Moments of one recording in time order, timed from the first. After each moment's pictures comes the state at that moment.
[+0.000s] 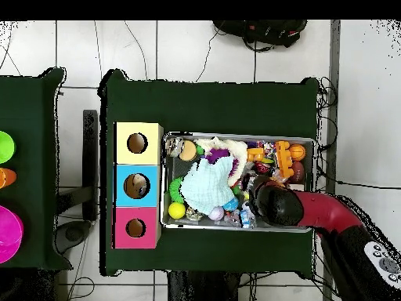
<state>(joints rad) -0.86 -0.58 0.41 1.78 -0.55 0.35 1.87</state>
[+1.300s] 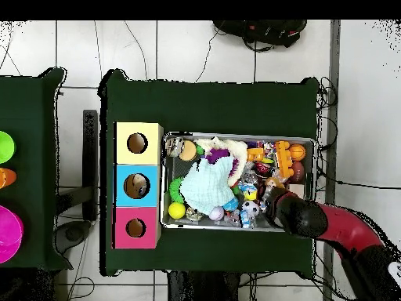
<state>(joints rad) -1.04 -0.56 0.47 1.83 -0.54 0.40 1.87</state>
